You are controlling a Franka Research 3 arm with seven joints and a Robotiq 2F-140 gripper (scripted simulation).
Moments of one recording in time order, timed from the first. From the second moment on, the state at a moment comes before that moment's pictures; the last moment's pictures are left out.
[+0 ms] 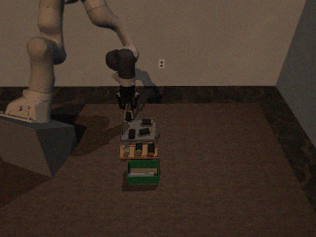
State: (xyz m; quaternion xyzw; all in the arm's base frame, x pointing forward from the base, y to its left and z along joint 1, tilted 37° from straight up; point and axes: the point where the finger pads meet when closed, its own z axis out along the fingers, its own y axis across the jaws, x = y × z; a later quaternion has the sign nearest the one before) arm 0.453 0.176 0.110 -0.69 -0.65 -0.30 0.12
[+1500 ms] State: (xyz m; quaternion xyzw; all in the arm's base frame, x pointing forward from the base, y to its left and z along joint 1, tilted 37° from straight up) arm 0.462 0.200 0.077 -0.70 -0.64 -0.29 0.13
